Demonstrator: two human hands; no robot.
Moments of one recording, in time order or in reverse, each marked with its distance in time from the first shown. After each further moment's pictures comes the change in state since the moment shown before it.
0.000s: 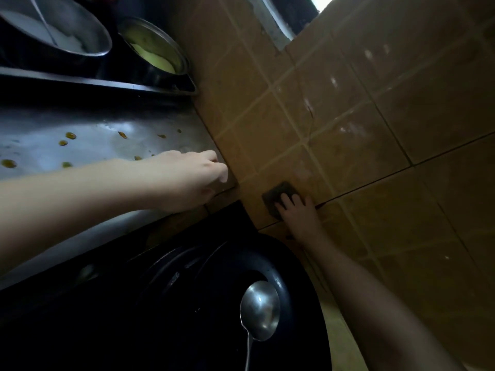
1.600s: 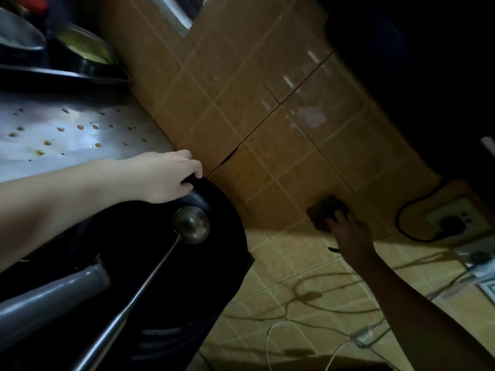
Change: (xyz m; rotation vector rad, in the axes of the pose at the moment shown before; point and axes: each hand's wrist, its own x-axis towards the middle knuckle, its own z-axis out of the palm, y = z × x) left_hand -0.077 0.198 0.014 0.015 0.053 0.034; right_hand -0.376 0.101 0.062 0.076 -0.106 0.450
